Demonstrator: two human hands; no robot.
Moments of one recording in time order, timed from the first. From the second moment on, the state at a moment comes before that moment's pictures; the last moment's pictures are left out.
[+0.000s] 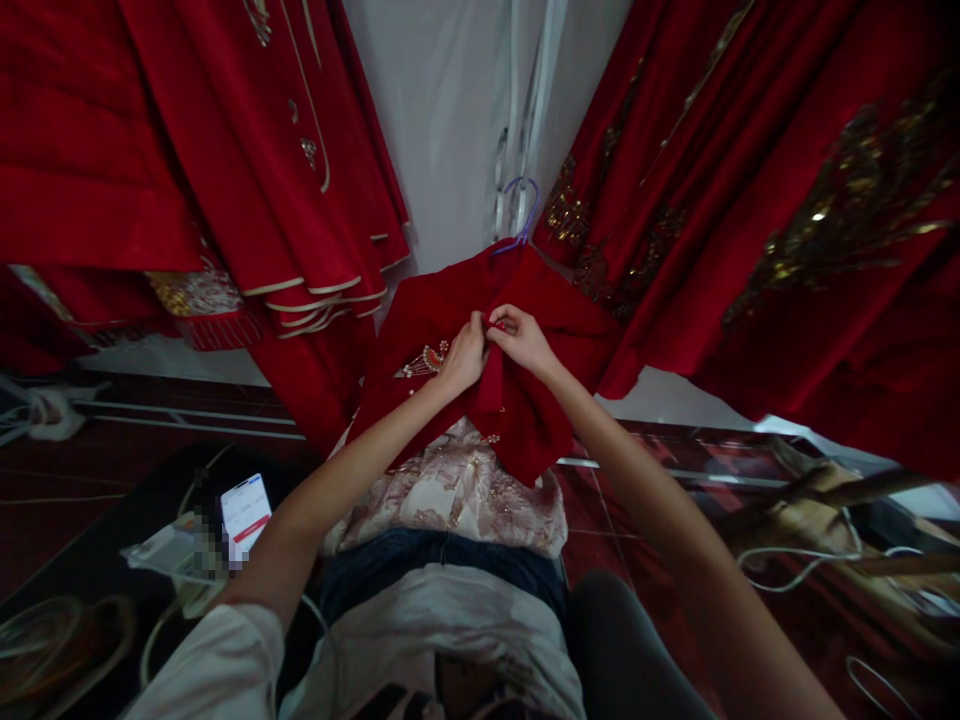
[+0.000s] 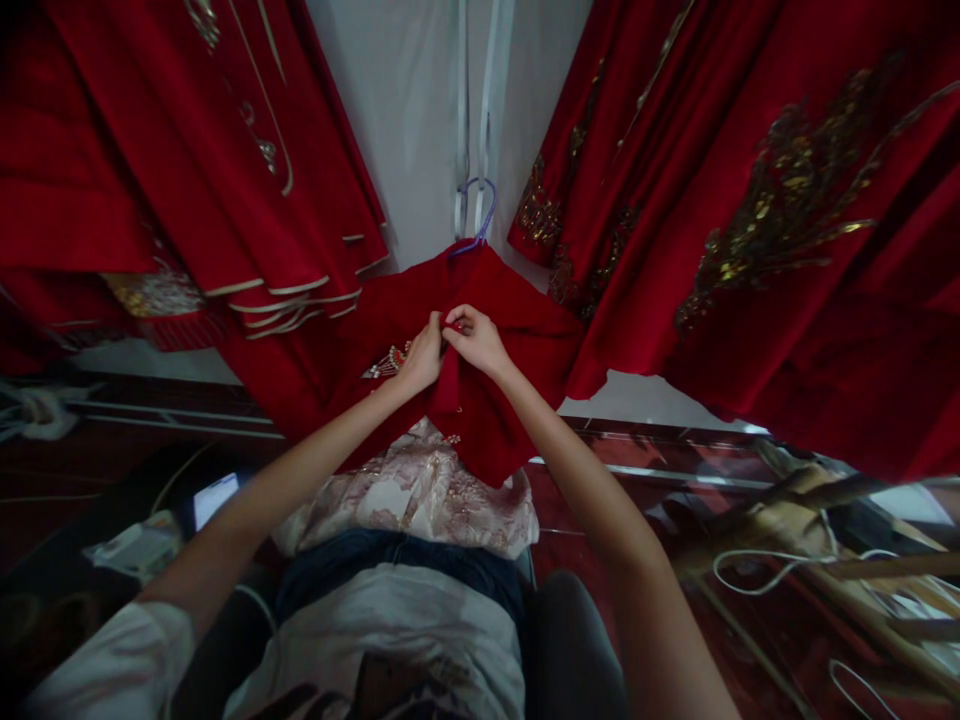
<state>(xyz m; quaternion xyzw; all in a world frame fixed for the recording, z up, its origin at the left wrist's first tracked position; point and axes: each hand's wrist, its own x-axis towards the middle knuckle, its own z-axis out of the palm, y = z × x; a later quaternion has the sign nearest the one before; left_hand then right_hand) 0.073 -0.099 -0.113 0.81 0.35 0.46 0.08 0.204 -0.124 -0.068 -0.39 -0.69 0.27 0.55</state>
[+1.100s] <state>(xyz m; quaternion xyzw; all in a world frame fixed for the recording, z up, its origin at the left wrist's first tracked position) 0.042 -0.126 -0.082 0.81 0.30 0.49 0.12 0.208 -0.147 -0.082 -0.38 -0.65 0.27 0.60</state>
